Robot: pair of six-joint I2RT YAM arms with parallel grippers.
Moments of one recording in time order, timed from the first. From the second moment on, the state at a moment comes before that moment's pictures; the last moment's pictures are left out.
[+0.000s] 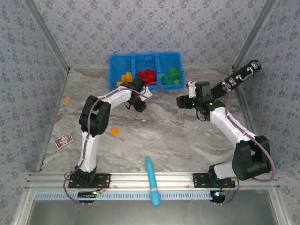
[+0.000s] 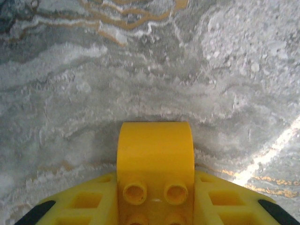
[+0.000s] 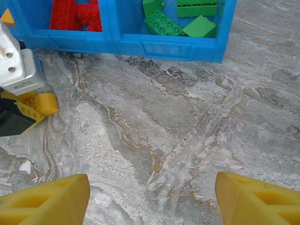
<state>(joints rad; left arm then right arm) -0.53 2.17 1.65 -0.72 0.05 0.35 0.29 1.37 0.99 -0.33 -0.12 0.10</state>
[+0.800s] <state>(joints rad) -0.37 1.97 1.69 -0.57 -0.16 0.10 0.46 1.38 0.97 -0.34 -0.07 0.15</state>
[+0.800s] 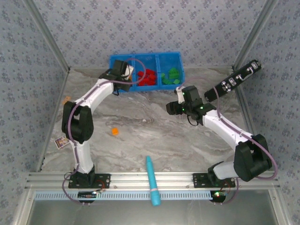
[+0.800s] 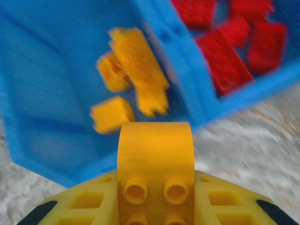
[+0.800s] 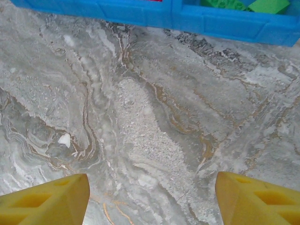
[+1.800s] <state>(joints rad) -0.30 2.14 1.84 -0.49 -0.20 -0.03 0.68 1.55 1.05 -0.28 -0.05 0.19</state>
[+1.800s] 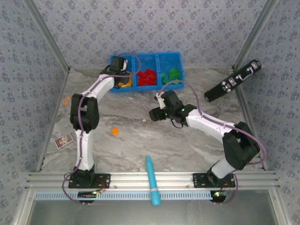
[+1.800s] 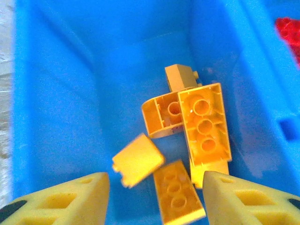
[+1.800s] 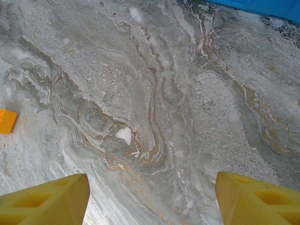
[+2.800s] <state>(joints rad) -0.32 1.07 0.84 -0.75 -0.15 -0.57 0.68 1.62 1.07 -0.25 -0.11 0.18</state>
